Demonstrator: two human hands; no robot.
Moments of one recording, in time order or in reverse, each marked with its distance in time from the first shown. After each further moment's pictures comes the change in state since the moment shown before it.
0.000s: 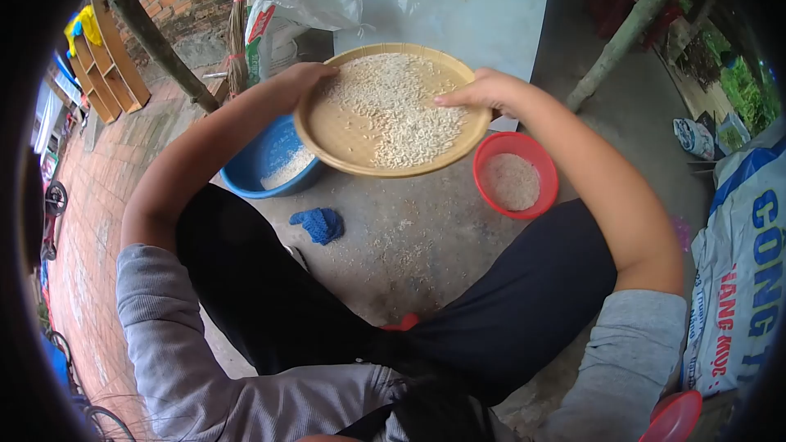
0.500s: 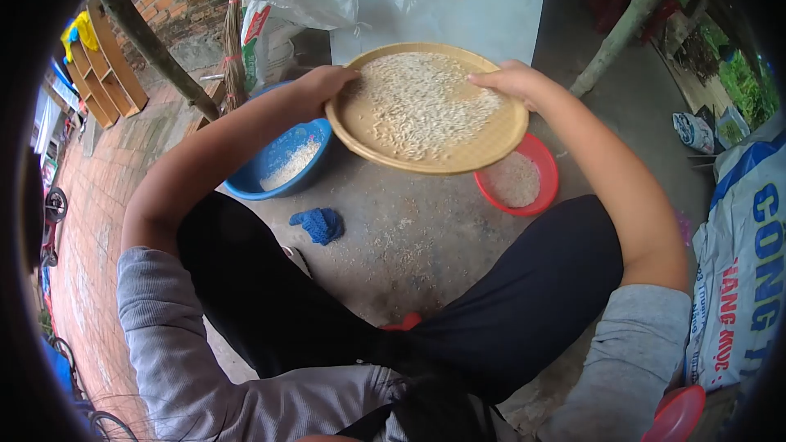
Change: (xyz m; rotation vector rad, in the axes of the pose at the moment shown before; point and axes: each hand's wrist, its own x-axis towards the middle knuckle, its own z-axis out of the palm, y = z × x) left_hand -0.019 -0.002 0.044 0.142 0.074 0.074; right_hand -0.012 0.015 -0.026 0.264 0.116 0.087
